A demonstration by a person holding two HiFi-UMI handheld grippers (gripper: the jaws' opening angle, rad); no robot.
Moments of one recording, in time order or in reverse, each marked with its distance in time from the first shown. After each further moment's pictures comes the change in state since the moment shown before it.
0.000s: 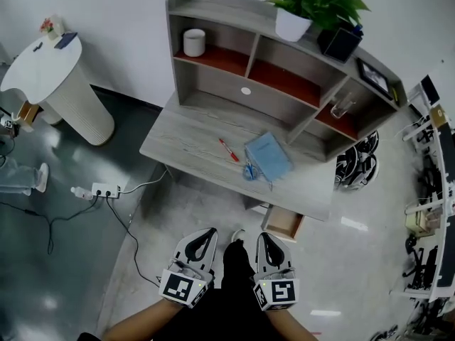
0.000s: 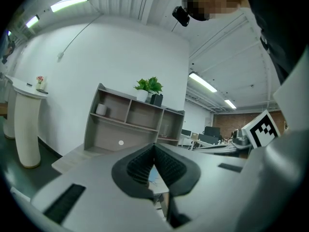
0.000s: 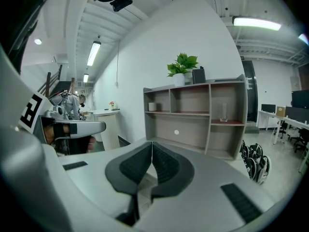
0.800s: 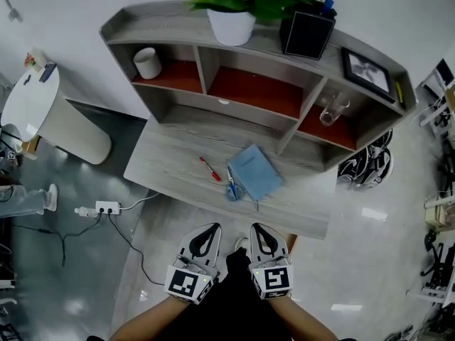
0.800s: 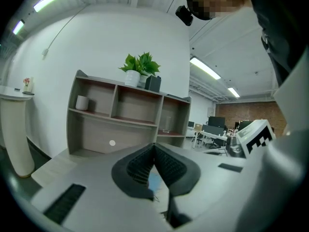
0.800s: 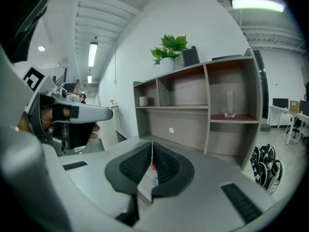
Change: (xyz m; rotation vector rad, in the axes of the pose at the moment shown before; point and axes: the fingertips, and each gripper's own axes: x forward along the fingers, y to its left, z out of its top) left arm 0.184 -0.034 -0.007 0.066 0.095 0.031; right arm 0.106 -0.141 -0.017 0.016 0.039 0.114
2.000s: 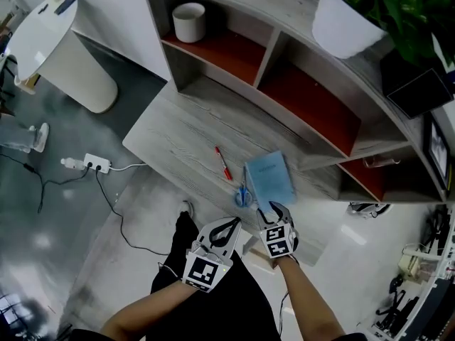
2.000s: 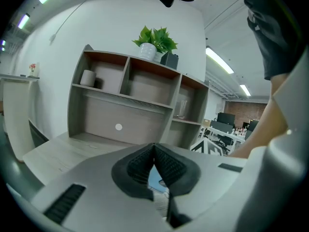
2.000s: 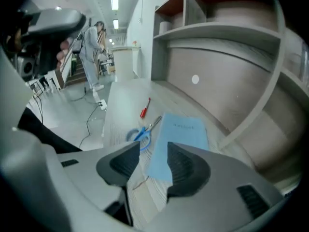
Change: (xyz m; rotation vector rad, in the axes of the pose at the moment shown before) left arm 0.093 0.046 -0.078 -0.056 0.103 0.046; right arm 0.173 -0.082 -0.177 -0.378 0.602 0.260
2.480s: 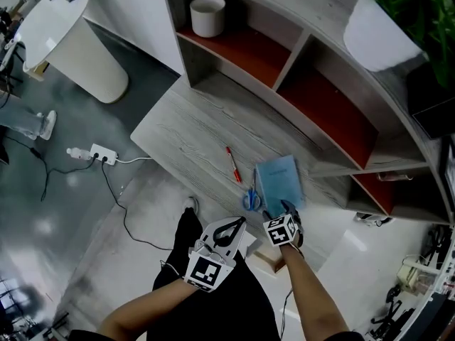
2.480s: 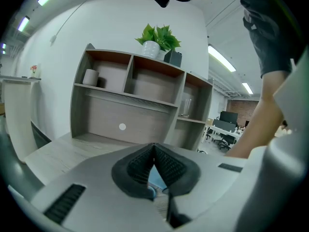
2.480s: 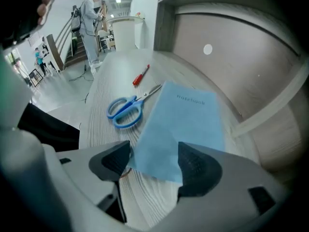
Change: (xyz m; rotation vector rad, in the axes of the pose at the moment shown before) left arm 0.004 0.019 -0.001 0.008 0.000 0.029; right arm 0.063 -0.014 -0.050 -0.067 0.255 0.036
